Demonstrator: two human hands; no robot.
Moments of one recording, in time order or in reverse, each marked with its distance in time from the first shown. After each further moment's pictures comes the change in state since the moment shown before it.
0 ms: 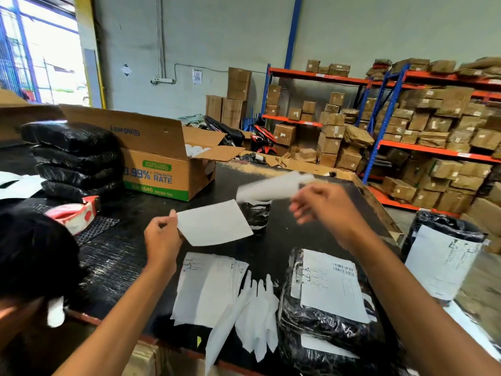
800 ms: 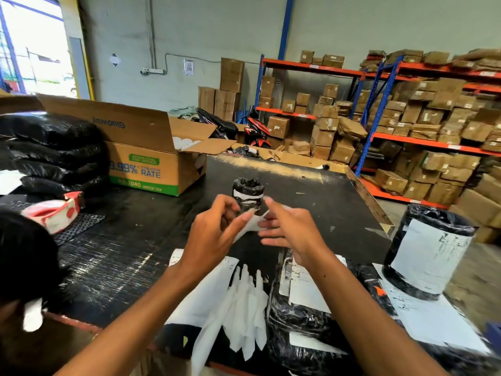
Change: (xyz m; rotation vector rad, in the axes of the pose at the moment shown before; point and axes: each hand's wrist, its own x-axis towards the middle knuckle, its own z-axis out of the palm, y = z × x) left_hand -0.072 0.026 0.045 0.267 -0.573 0.810; right_hand -0.005 0.031 0.046 0.216 0.066 0.383
